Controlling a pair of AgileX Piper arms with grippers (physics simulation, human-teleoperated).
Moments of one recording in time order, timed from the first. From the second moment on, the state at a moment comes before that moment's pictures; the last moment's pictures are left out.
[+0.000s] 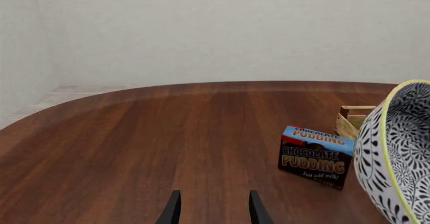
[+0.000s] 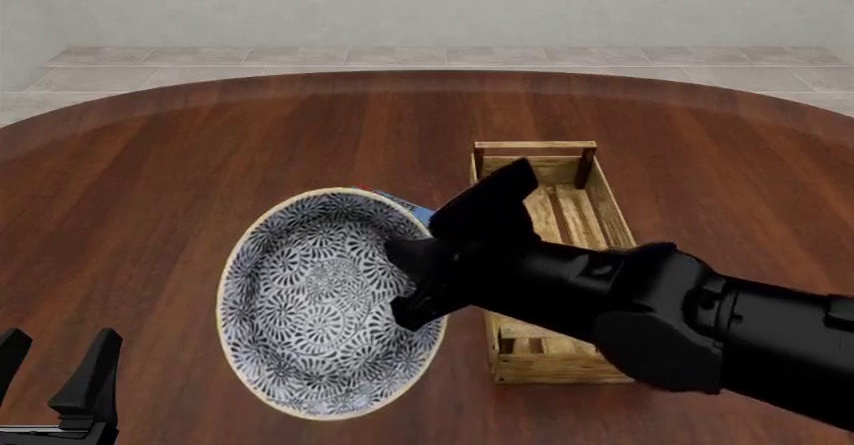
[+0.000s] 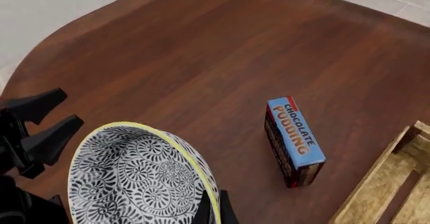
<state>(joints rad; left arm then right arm) 0.00 0.01 0.00 0.00 0.00 0.89 1.33 -0.89 0.03 0.13</state>
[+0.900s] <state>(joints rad) 0.00 0.01 0.00 0.00 0.00 0.79 1.16 -0.85 0.05 0.26</state>
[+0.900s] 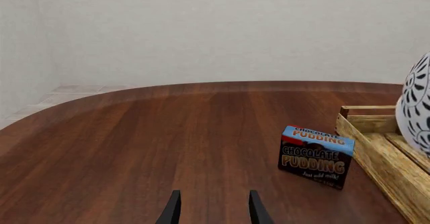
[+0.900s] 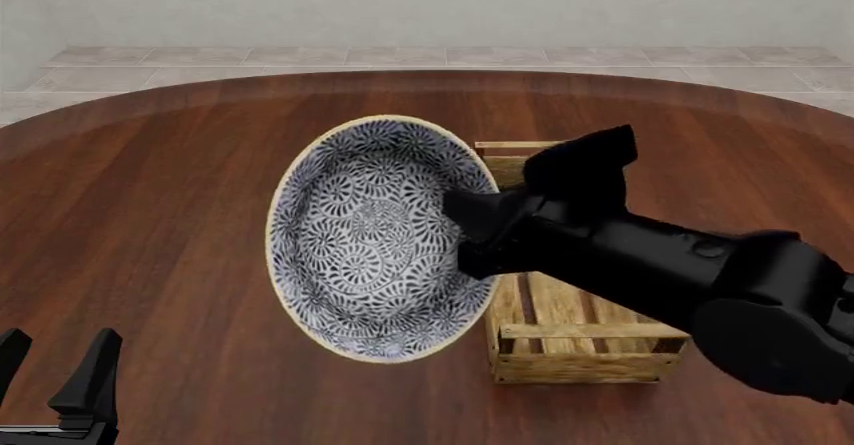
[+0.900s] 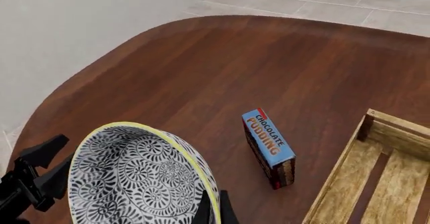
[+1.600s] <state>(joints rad) 0.00 0.01 0.00 0.00 0.00 0.66 1.10 -0.81 0.01 0.38</state>
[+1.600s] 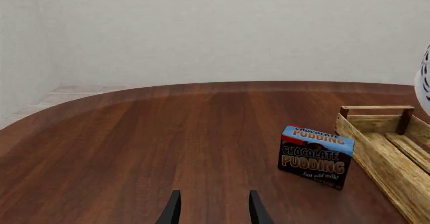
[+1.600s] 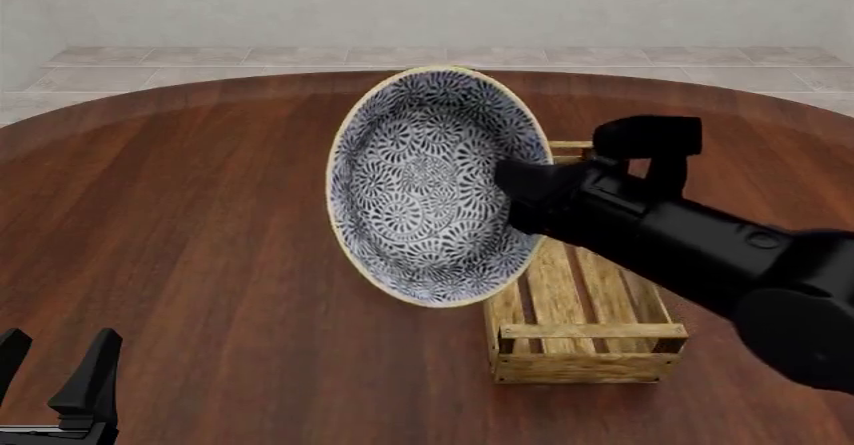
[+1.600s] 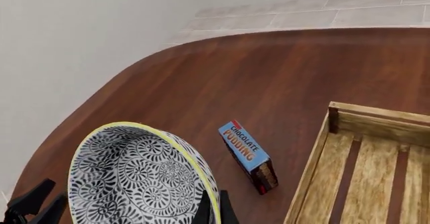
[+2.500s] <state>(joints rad) 0.00 0.01 0.00 0.00 0.00 0.48 1.09 -0.76 -0.03 0.51</state>
